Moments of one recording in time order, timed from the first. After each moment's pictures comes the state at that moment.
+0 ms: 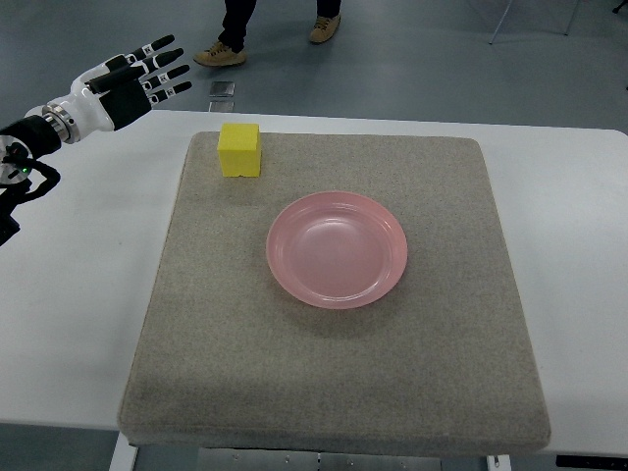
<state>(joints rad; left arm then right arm) -1.01 0.41 -0.54 -0.40 -0.20 -0.61 0.08 0.01 0.00 -0.10 0.15 -0.10 -0.02 0.01</state>
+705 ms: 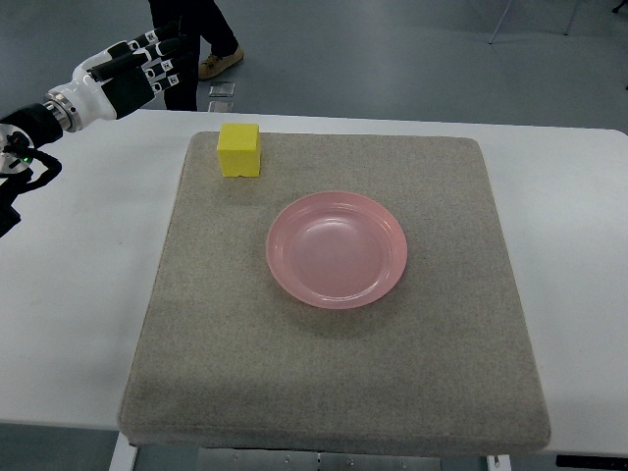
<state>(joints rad) -1.04 0.41 -0.52 -0.40 -0.18 -0.61 0.07 0.01 0.00 -0.10 0.15 -0.10 -0.02 0.01</state>
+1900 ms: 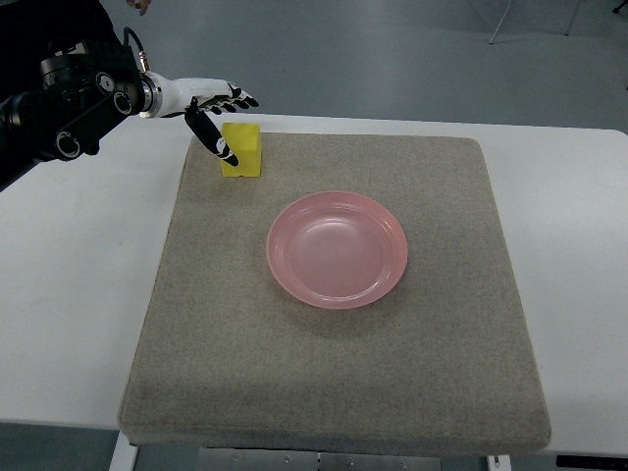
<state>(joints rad) -1.28 0.27 -0.16 -0.51 1.14 -0.36 -0.06 0.01 0.00 -0.10 0.15 -0.10 -0.02 0.01</state>
